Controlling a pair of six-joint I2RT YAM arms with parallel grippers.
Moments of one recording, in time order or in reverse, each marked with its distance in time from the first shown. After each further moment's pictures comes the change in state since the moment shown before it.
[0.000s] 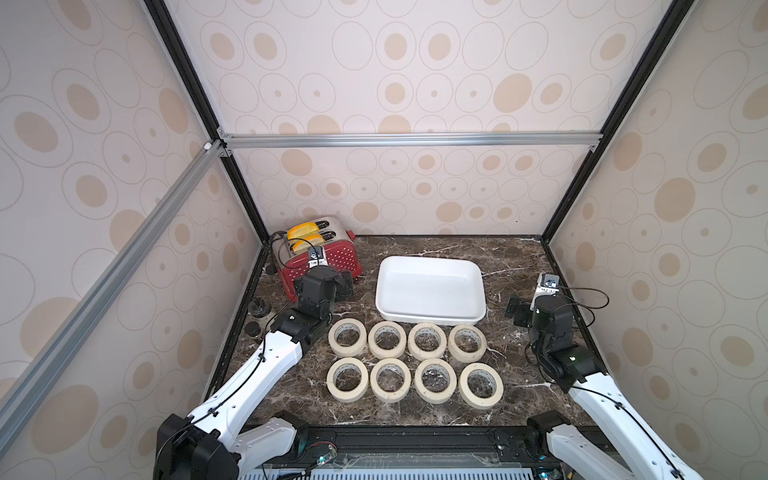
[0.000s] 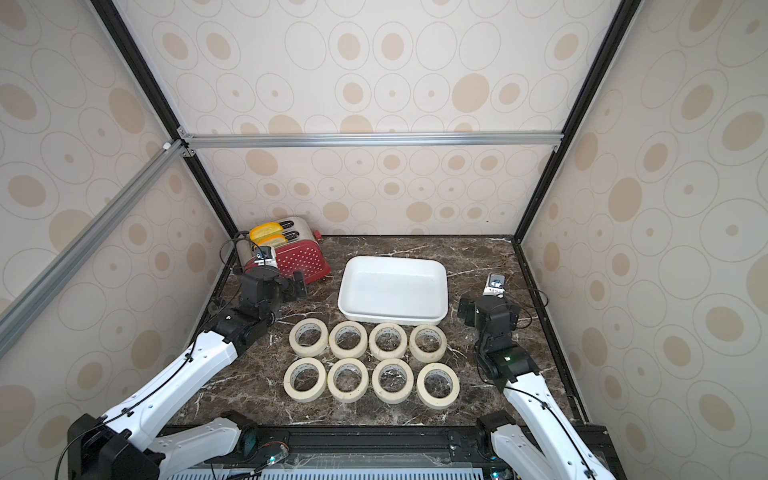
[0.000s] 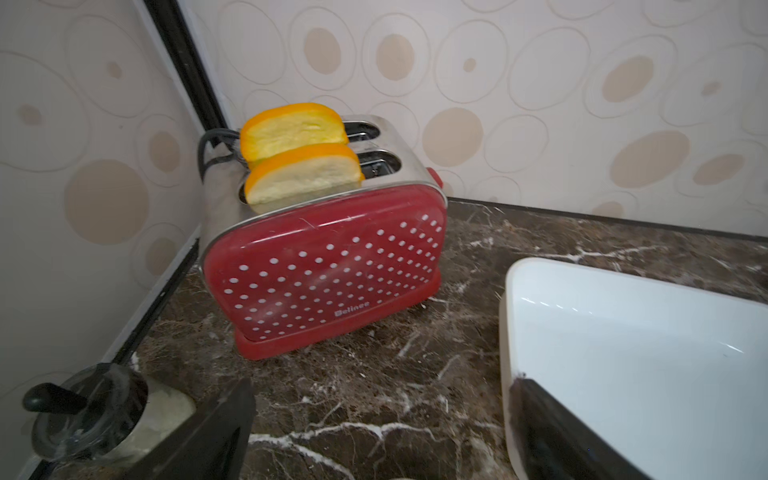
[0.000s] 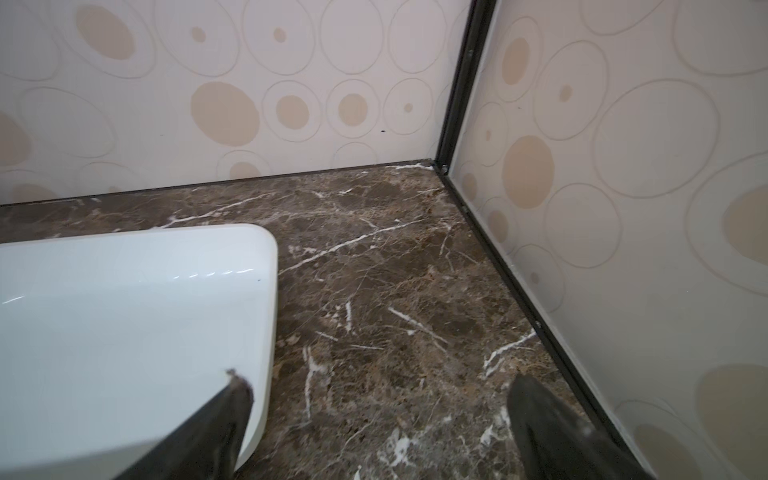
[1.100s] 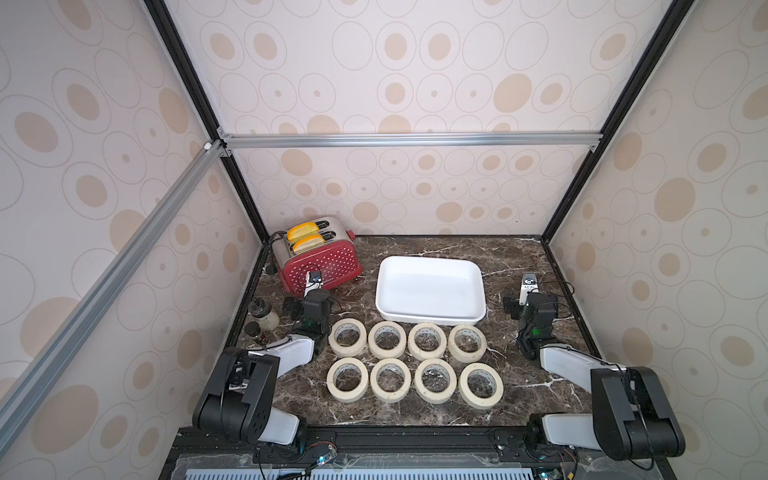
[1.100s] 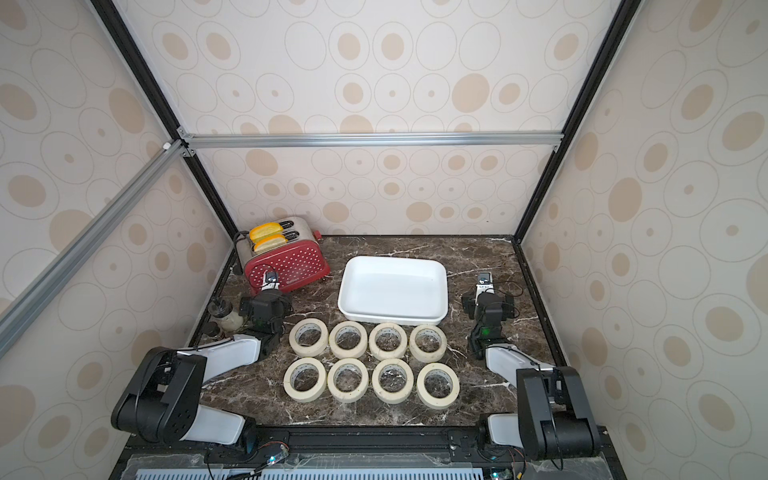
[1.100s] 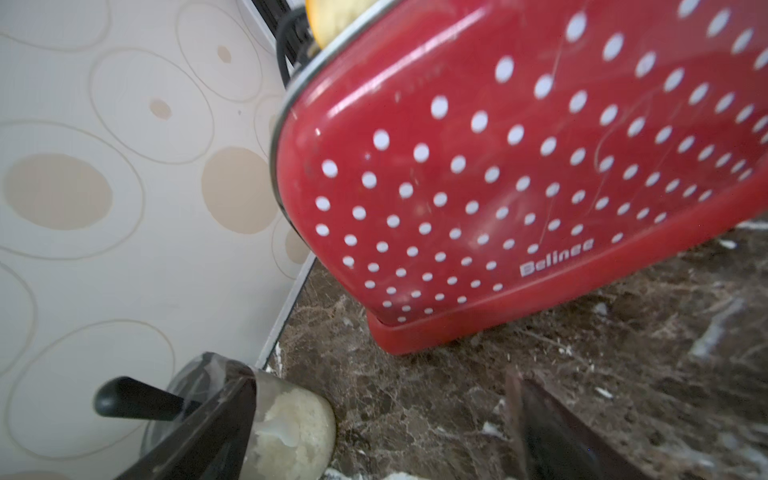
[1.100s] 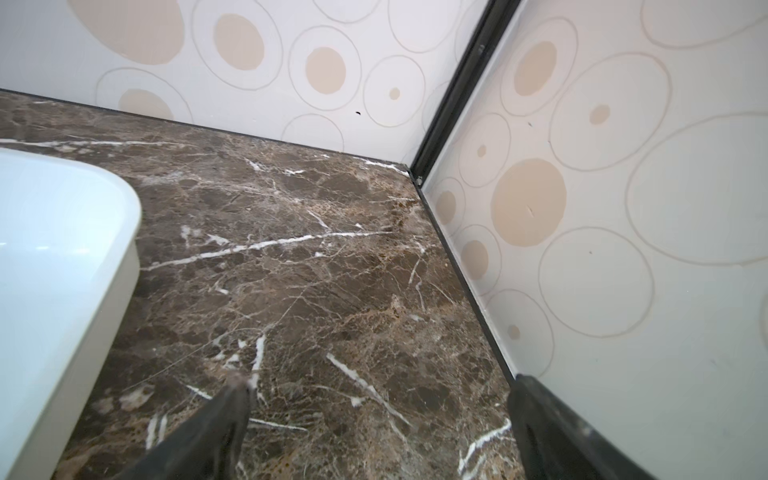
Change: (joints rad) left arm 0.216 0.317 -0.399 0.728 -0.124 0.452; right arm -0.199 0.493 -0.168 0.752 -0.164 -0.364
